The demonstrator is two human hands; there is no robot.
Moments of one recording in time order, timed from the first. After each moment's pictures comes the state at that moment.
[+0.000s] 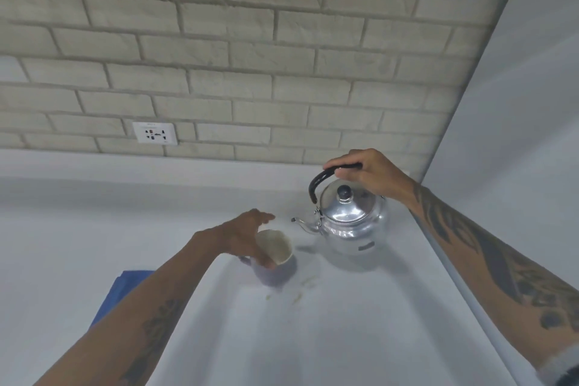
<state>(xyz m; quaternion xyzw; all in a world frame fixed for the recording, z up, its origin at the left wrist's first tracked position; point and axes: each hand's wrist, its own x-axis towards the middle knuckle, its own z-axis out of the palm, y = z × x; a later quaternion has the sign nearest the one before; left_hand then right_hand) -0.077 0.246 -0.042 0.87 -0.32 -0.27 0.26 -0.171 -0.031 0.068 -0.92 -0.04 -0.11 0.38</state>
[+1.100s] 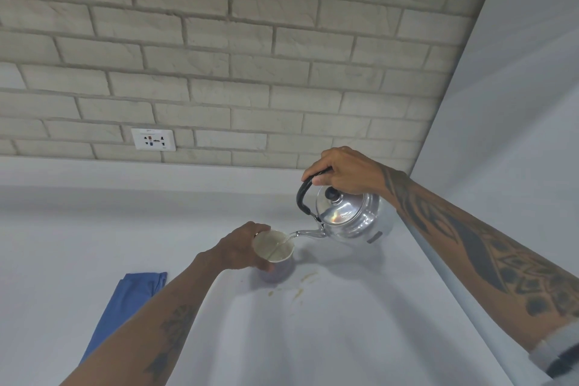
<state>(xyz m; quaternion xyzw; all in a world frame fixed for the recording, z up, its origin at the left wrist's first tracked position) -0.081 0.262 -0.086 0.87 -0.32 -0.19 0.33 -0.193 0.048 0.115 -0.99 -0.05 -0.05 0.13</state>
